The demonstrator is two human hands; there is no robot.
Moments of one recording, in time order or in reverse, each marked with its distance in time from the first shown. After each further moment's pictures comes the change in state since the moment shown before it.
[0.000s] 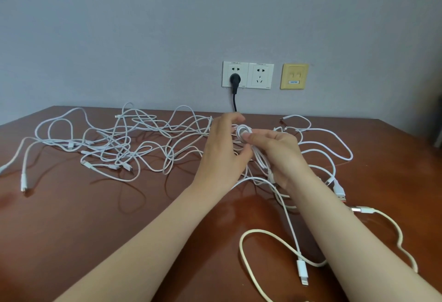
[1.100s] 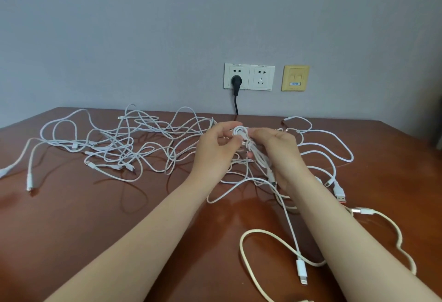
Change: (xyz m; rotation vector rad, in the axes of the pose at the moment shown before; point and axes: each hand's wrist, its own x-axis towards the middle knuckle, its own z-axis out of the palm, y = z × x) left_hand 0.011 -0.003 -0.005 -0.334 0.044 -0.325; right_hand -0.004 -0.006 0.003 -0.098 0.026 -0.072
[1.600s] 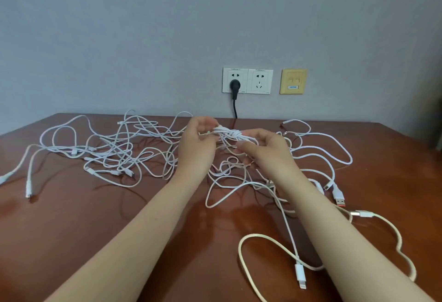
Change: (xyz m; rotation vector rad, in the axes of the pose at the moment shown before) left_hand 0.012 0.006 -0.017 -0.003 0.165 -0.041; right_hand 0.002 0.002 0.002 -0.244 -0.085 -0.065
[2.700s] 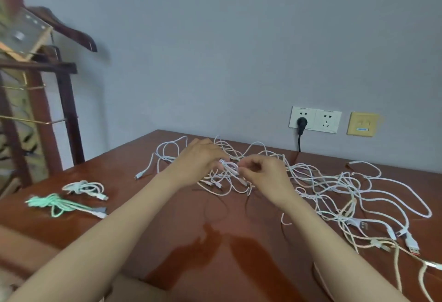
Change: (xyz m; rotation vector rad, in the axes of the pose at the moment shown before) left_hand 0.018 0.025 -0.188 1.104 -0.318 0.680; right_hand -0.025 -0.048 0.111 -0.418 -0.213 -0.408
